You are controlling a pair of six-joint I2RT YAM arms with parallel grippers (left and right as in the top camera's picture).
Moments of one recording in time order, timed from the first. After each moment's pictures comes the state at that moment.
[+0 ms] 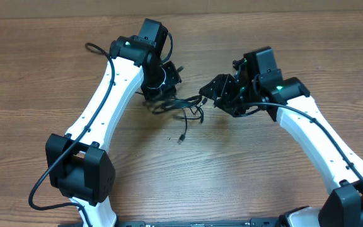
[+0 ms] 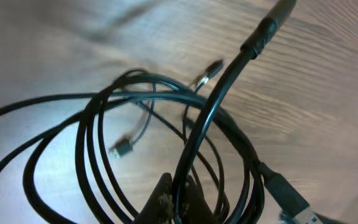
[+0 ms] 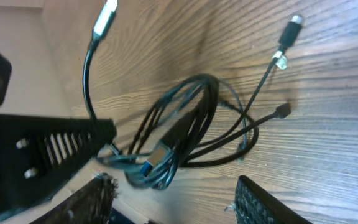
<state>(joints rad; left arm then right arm) -0.35 1.91 1.77 -1.21 0.32 -0.84 0.35 1.58 1.25 -0.66 -0.54 0.86</state>
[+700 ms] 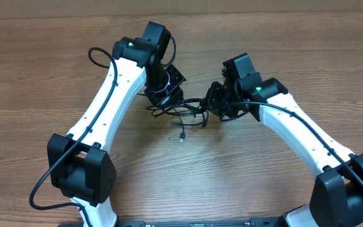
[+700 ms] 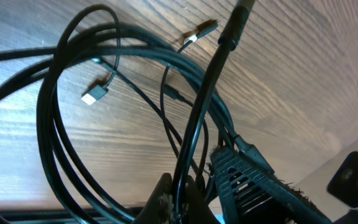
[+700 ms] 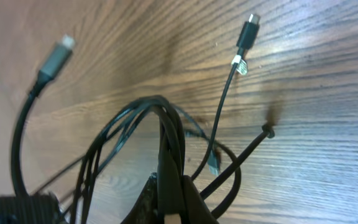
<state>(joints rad) -0.37 1.91 1.77 -1.25 0.43 -1.02 0.42 1.67 1.25 -0.68 -0.41 0.86</state>
